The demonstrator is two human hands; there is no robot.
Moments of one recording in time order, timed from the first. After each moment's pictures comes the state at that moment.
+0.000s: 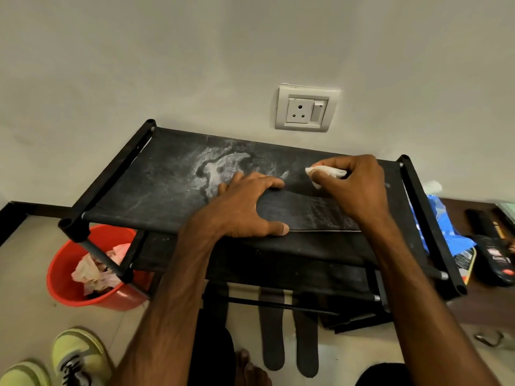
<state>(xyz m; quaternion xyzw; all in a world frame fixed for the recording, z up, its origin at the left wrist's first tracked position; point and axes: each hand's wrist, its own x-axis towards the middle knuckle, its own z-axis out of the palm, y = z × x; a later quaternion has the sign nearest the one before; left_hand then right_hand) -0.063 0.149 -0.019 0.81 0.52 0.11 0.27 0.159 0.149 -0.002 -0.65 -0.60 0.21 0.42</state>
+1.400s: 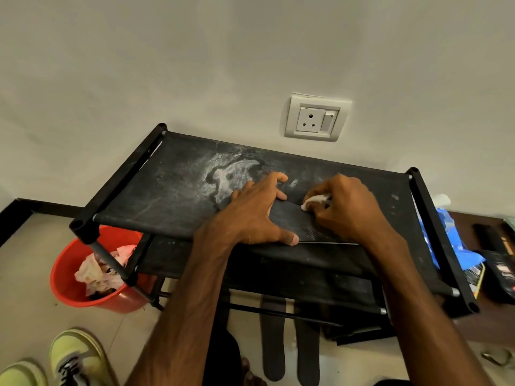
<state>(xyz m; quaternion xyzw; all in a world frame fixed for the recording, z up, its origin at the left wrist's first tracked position) -0.056 0.144 -0.007 0.77 0.53 0.12 0.34 0.145 0.155 0.000 -0.66 -0.73 0.14 0.12</state>
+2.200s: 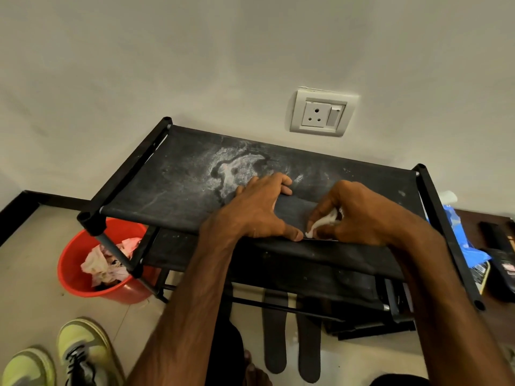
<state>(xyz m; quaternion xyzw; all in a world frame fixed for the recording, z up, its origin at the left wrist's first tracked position) -0.054 0.146 -0.010 0.77 0.53 0.13 0.34 0.155 0.138 0.030 -0.53 -0.80 0.29 0.00</state>
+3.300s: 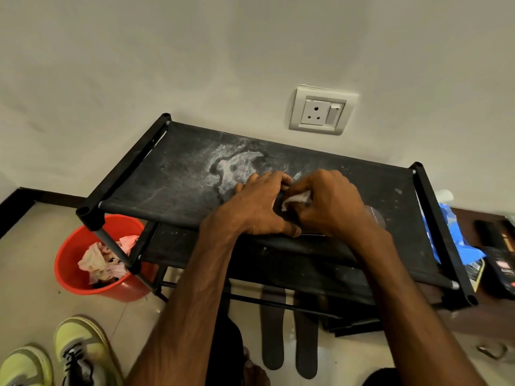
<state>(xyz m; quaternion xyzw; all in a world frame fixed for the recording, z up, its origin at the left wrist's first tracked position) -0.054 0.147 -0.010 0.78 0.53 0.13 0.31 0.109 0.145 0.010 -0.60 -0.78 0.13 0.09</state>
